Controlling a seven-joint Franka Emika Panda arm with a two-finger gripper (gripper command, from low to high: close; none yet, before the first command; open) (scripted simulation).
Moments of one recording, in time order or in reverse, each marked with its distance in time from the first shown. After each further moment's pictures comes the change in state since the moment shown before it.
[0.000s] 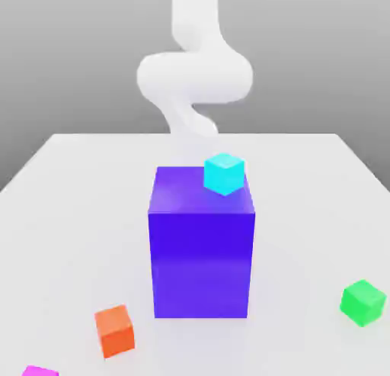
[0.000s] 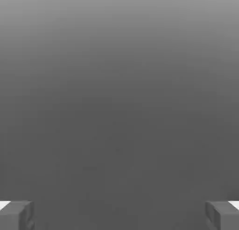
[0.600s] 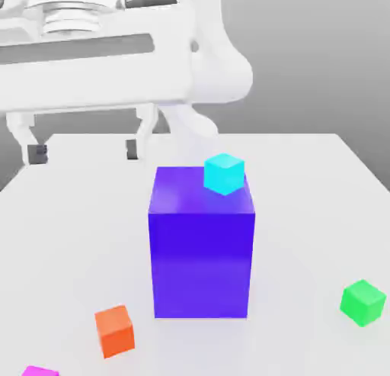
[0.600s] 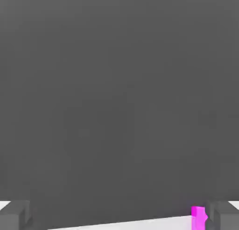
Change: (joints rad) arm -0.012 0.659 -0.188 0.103 0.154 0.126 -0.193
